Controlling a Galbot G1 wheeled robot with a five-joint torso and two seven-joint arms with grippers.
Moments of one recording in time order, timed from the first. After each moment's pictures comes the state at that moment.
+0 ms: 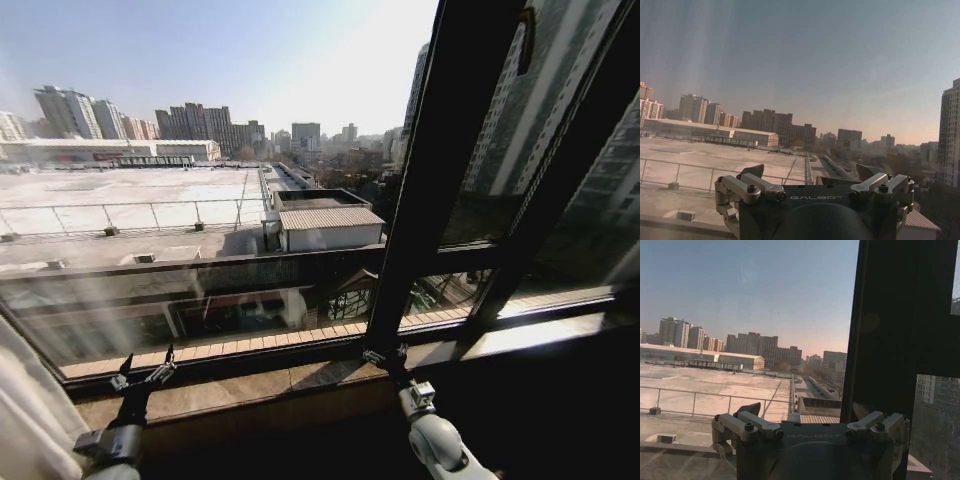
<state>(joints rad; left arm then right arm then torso) 1.55 -1.35 -0.90 -1.91 -0.47 -0.19 0.08 -1.29 1.11 0.32 1.76 0.28 0.20 0.11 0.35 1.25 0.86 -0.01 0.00</state>
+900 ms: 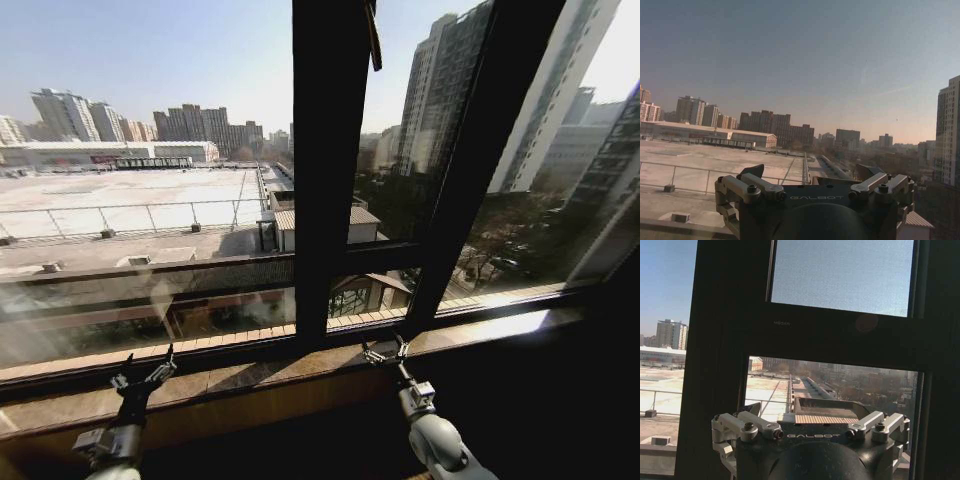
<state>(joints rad) 1.55 -1.35 -0.90 -1.91 -0.48 -0.19 0.08 -1.29 1.11 0.32 1.76 0.28 0.20 0.11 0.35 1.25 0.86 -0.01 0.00</state>
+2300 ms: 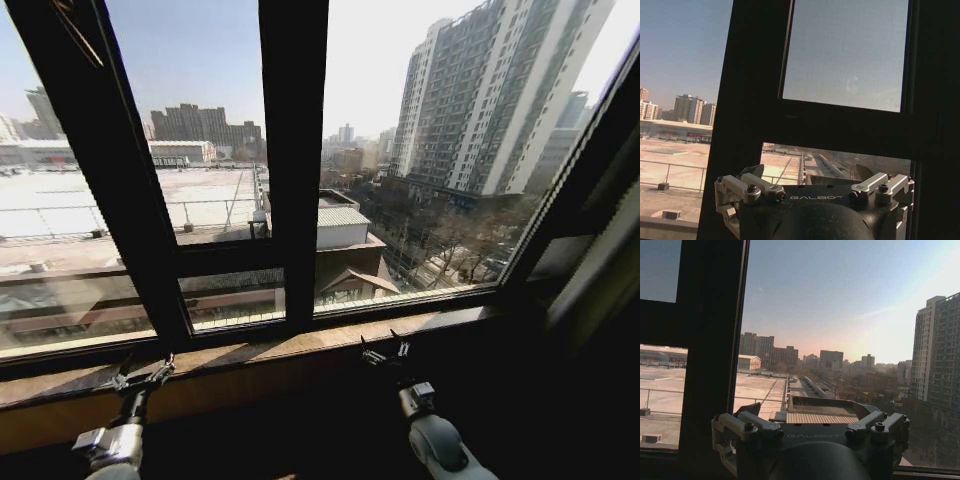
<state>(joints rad) 1.55 -1.35 -0.90 -1.91 -0.48 -0.19 0.08 -1.29 1.11 0.32 1.76 0.28 0.20 0.11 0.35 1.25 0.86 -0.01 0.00</state>
